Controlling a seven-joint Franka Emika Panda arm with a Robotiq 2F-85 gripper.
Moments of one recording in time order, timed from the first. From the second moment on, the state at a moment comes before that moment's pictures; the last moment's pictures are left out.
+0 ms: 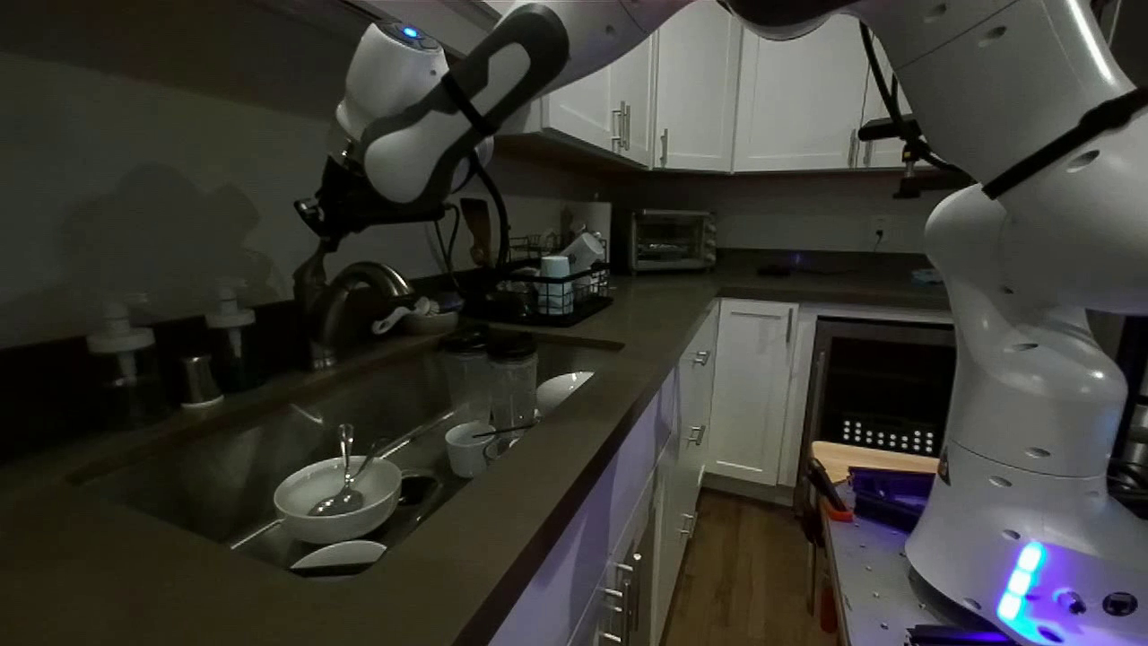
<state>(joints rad) 0.34 0.58 -0.42 -1.55 -0.21 2.87 0.49</state>
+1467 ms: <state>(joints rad) 0.32 0.63 -0.49 -1.42 -0.21 2.86 0.49</state>
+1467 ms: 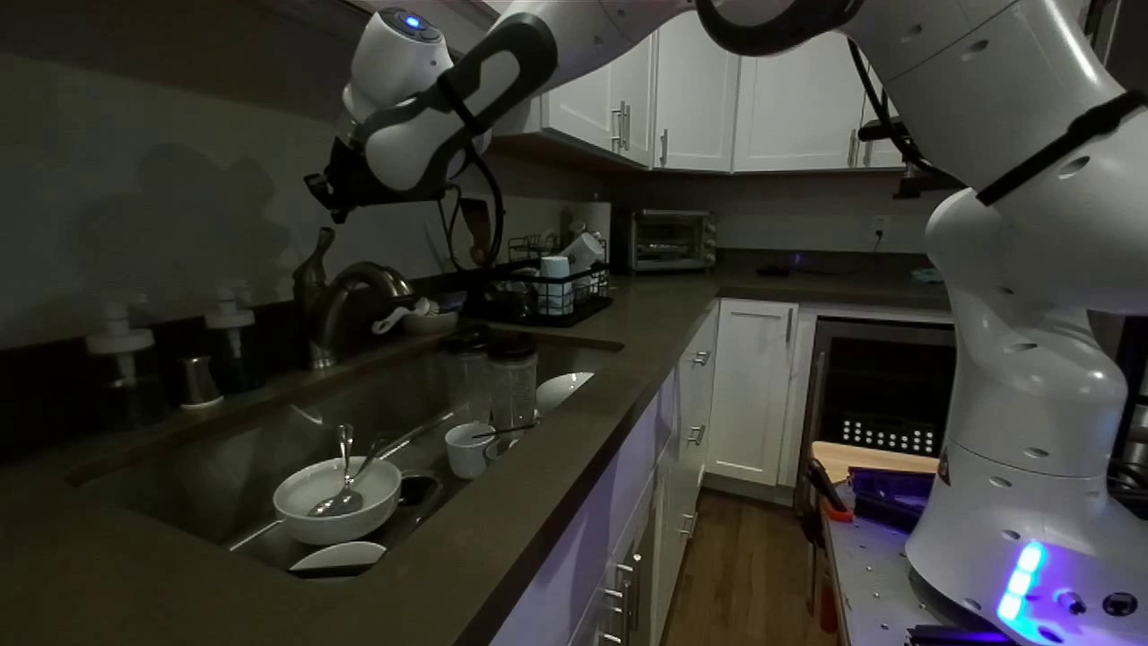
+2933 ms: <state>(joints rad) 0.21 0.57 -0.31 -1.42 -0.21 2.66 0.47</state>
